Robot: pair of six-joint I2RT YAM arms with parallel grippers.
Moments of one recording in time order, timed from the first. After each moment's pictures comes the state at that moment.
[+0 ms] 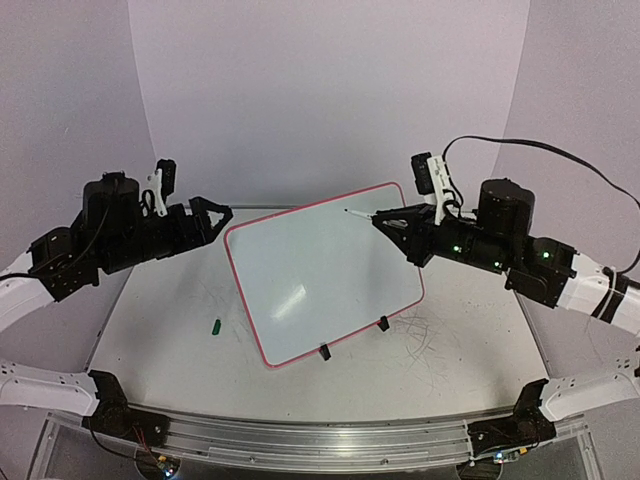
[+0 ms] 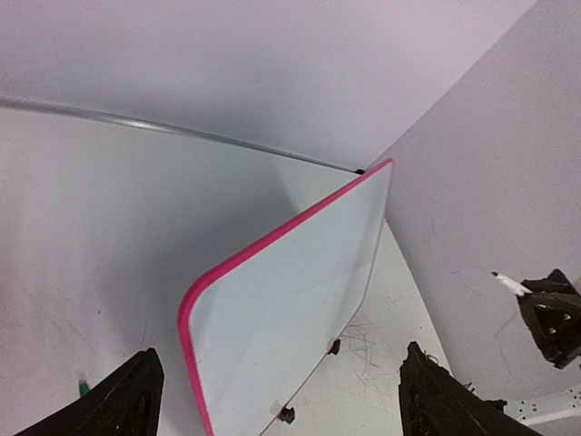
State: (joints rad) left arm -0.86 0.92 1.03 -0.40 -0.19 -0.68; right arm 0.88 1.11 1.00 -0.02 -0.09 0.19
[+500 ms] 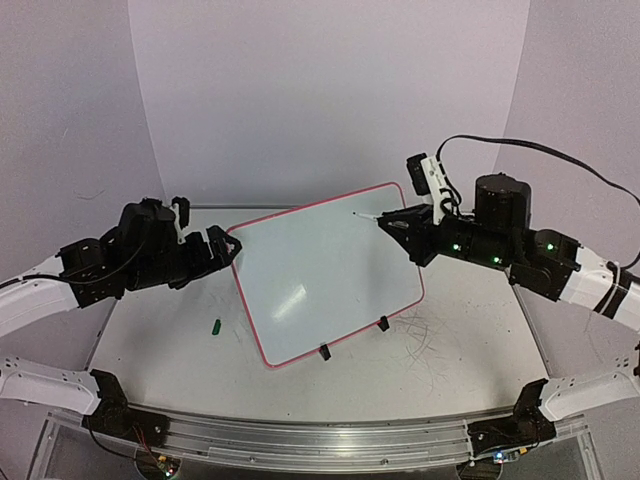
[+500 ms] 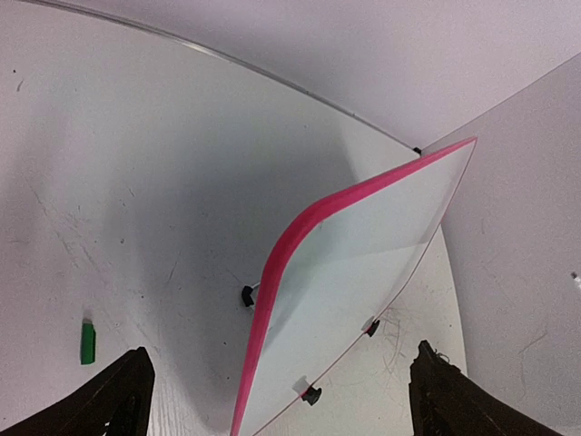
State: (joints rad) left arm -0.86 0.99 0.91 -0.44 -0.25 -0.88; right arm 0.88 1.13 1.07 -0.16 0.00 0.11
